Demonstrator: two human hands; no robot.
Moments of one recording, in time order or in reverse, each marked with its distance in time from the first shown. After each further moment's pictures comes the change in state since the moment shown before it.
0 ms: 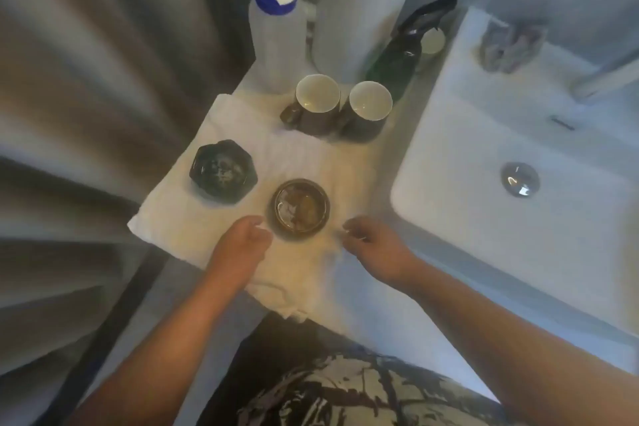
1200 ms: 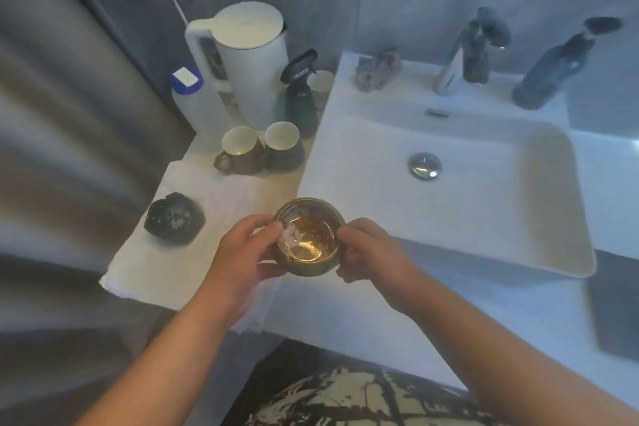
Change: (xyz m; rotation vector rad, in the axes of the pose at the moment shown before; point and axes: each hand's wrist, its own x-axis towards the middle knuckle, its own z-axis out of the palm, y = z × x) left_hand -0.112 0.091 0.103 -0.311 -0.116 0.224; right_hand -0.132 0.040 -0.077 0.733 0.083 -0.086
